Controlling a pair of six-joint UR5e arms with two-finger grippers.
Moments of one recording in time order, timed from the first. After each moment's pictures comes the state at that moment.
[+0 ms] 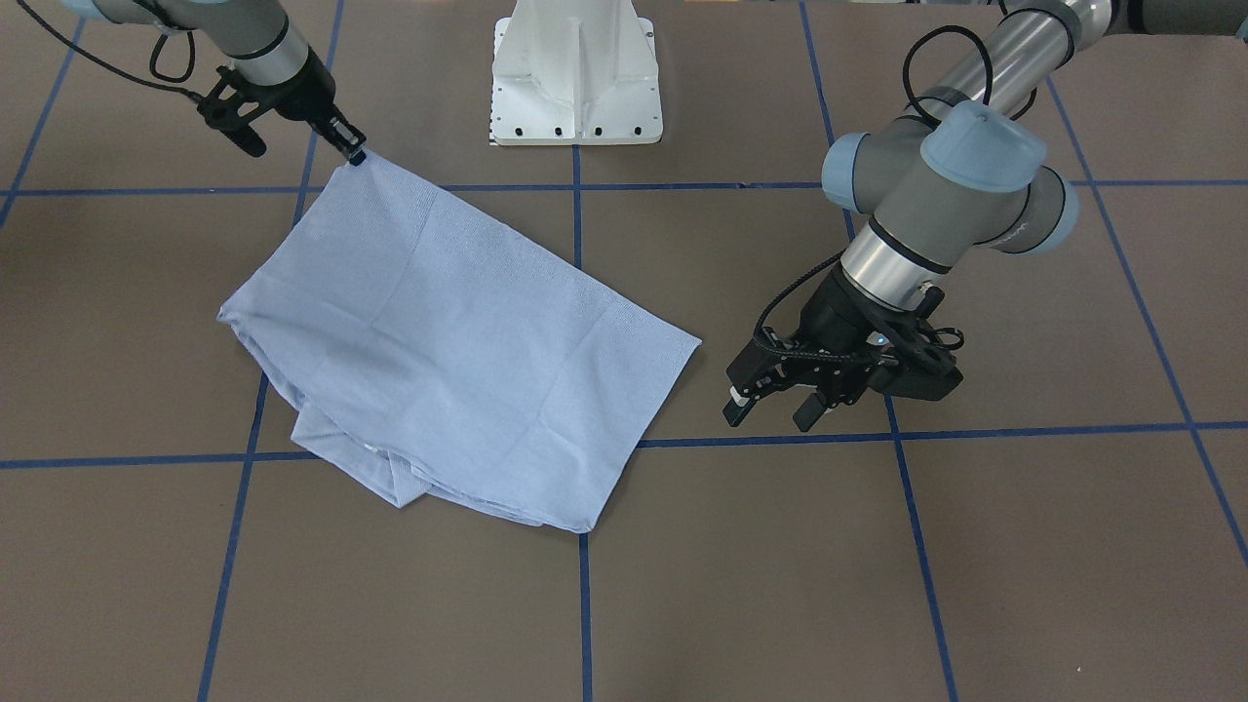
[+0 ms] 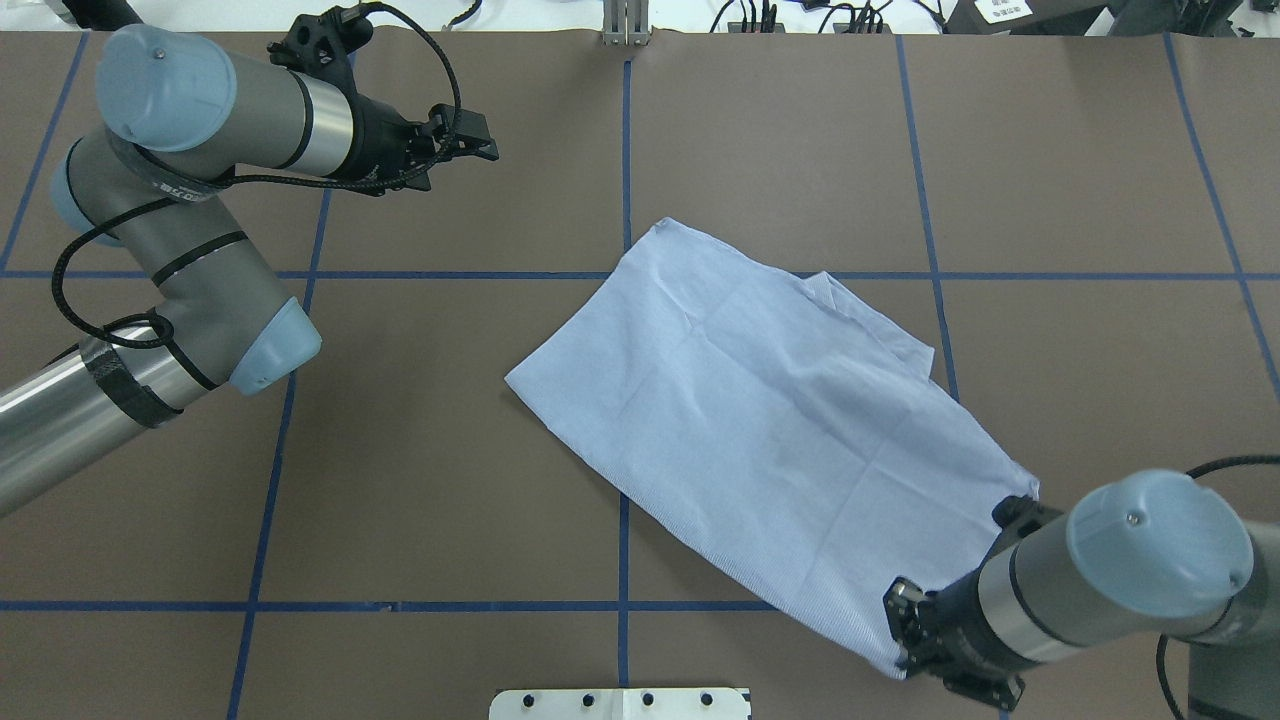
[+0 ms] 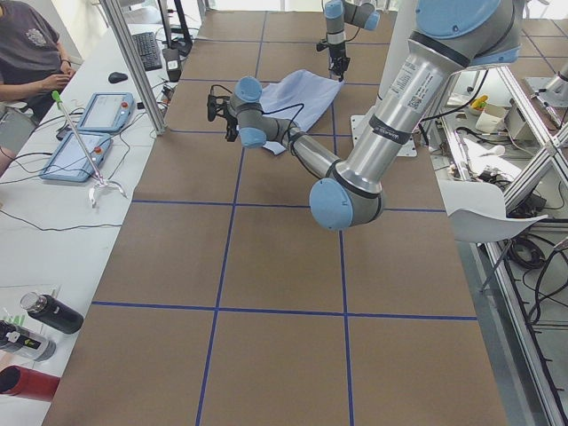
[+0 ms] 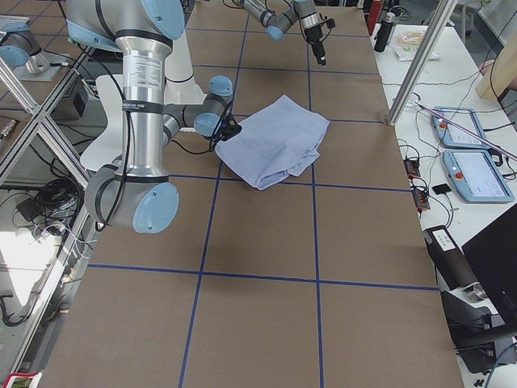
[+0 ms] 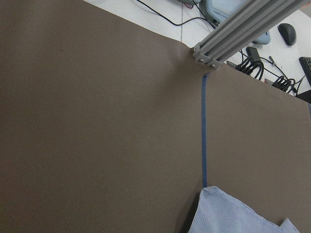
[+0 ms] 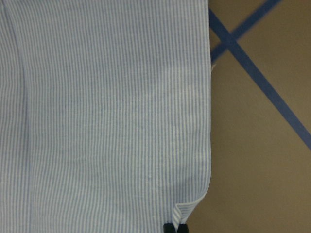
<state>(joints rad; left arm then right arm) -0.83 -2.15 -1.51 -2.34 -1.96 -1.40 0.23 -1.64 2.25 -1.30 2.03 2.24</state>
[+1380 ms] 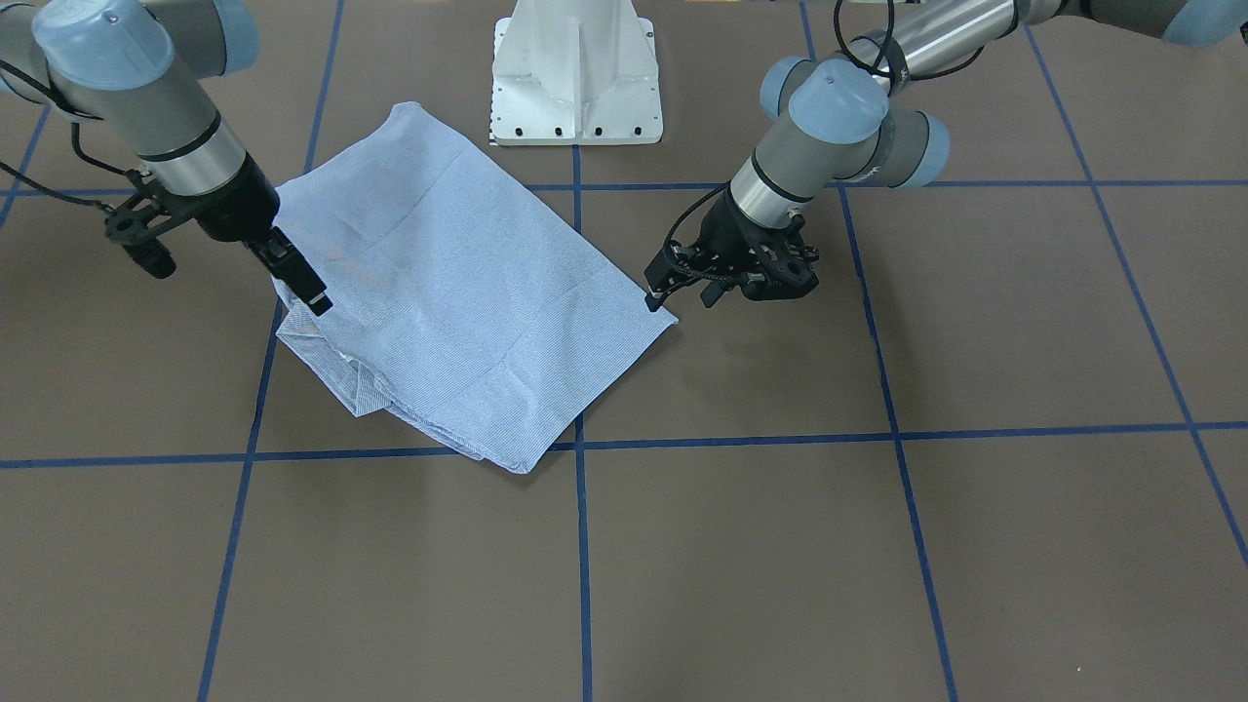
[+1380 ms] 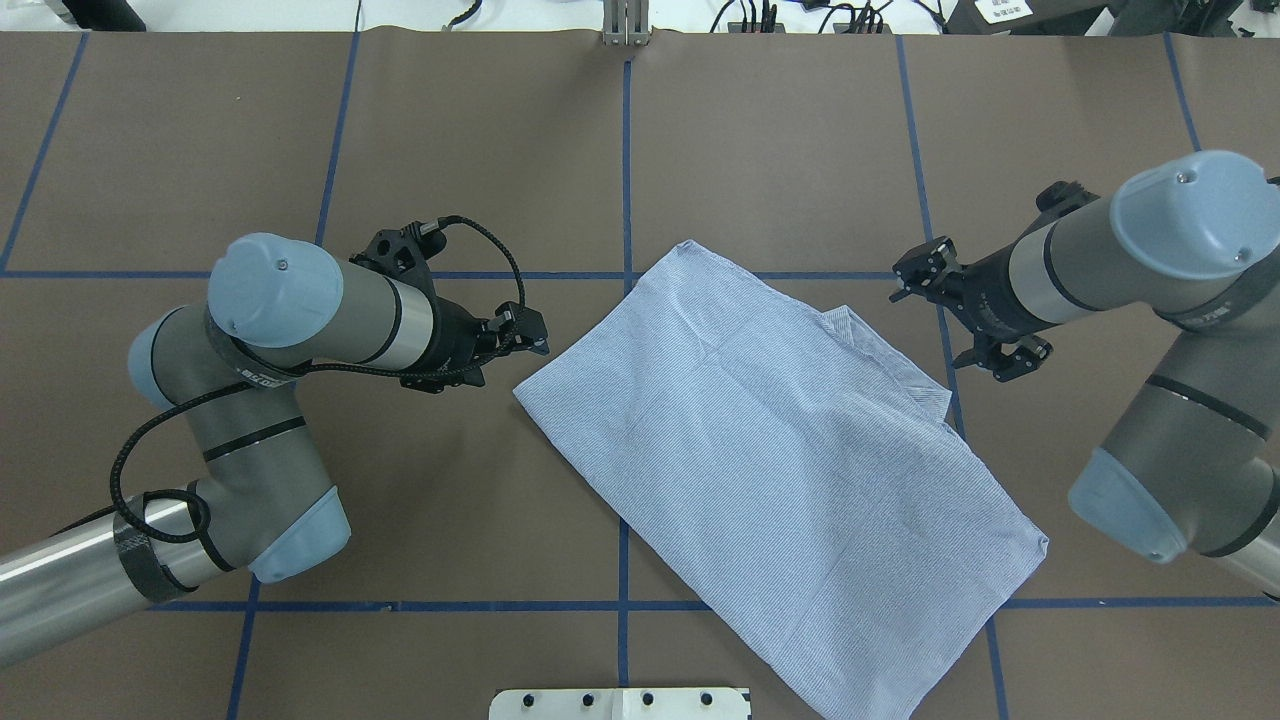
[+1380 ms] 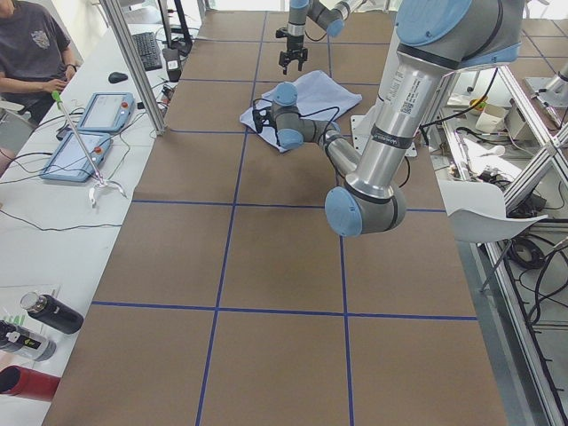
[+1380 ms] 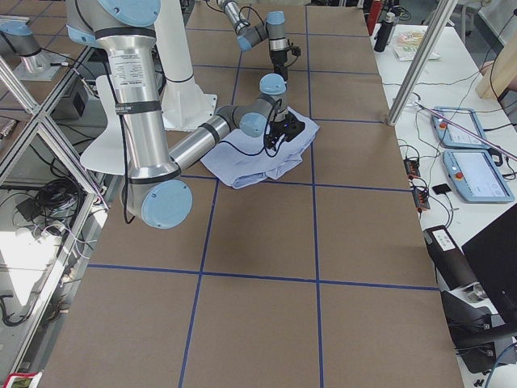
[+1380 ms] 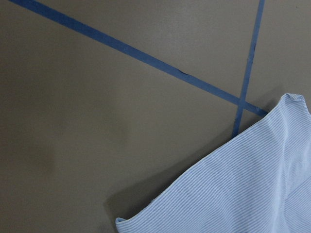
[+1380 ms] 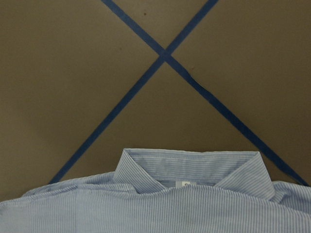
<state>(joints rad) -0.57 -2.04 -1.65 -2.21 -1.92 -1.63 0.78 -1.39 1.97 -1.29 1.99 1.88</state>
